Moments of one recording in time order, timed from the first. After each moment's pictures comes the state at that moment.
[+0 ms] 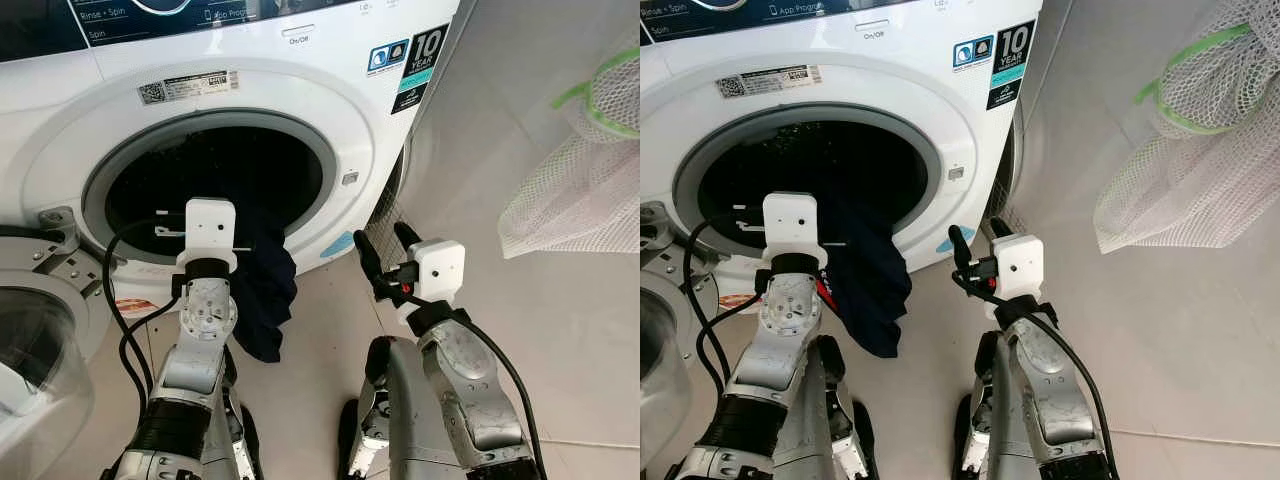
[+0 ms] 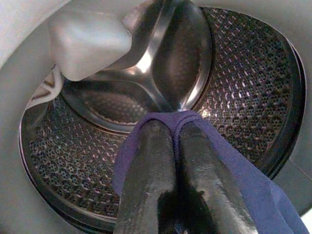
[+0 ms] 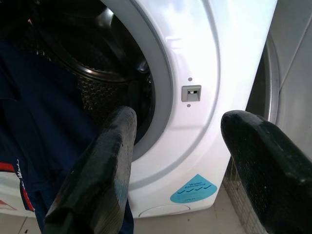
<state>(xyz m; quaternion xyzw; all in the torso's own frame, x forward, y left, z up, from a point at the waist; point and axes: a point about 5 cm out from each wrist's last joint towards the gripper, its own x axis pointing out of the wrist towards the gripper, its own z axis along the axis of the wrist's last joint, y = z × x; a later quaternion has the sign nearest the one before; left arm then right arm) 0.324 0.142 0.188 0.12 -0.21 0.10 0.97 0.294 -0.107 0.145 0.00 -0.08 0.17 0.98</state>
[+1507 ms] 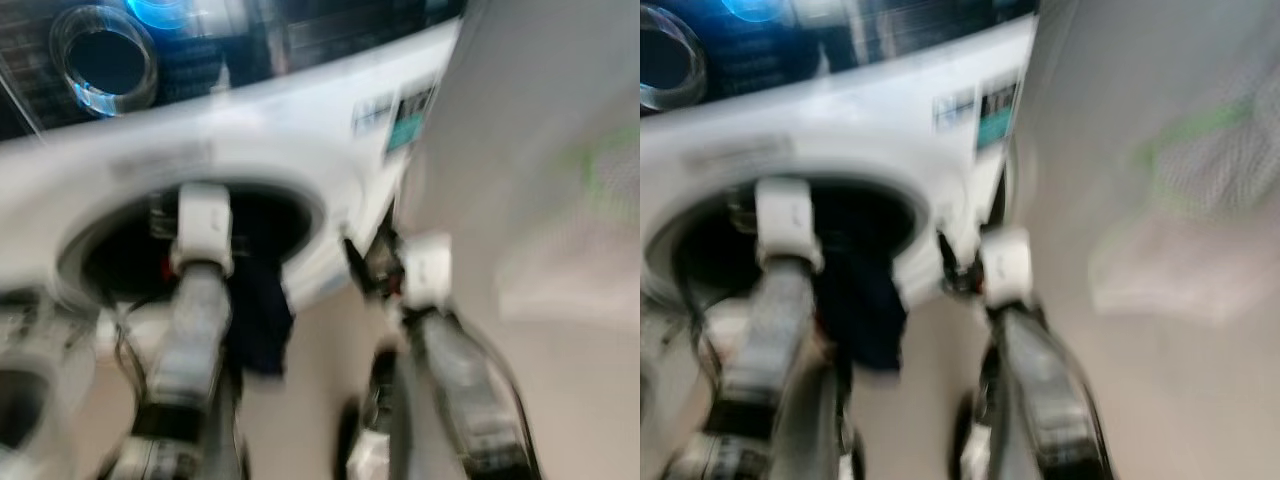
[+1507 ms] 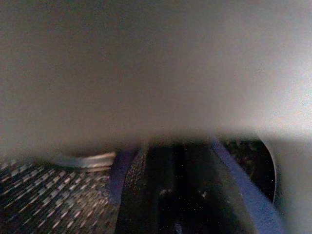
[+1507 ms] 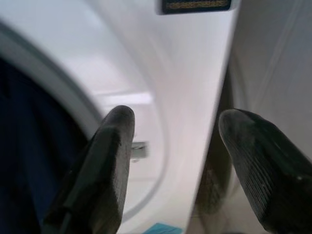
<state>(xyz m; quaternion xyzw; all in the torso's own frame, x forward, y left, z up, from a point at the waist) 0.326 0.129 0.194 0.12 -0.21 0.06 0.97 0.296 -0.112 0.145 -0.01 -0.09 0.17 0.98</state>
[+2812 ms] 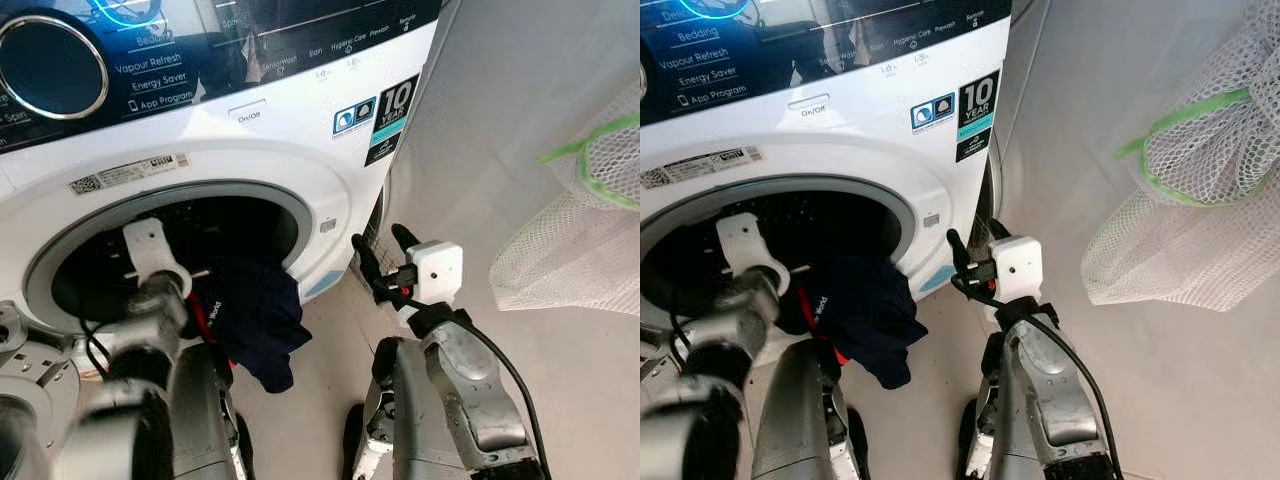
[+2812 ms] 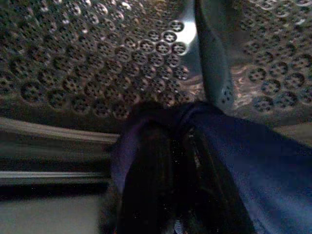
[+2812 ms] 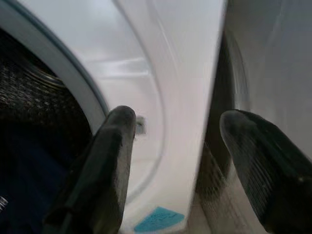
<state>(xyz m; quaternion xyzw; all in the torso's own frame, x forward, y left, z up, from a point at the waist) 0.376 0.249 0.136 -0.11 0.12 0.17 0.97 0.289 -0.114 0.144 -0.02 -0.08 0.19 0.98</state>
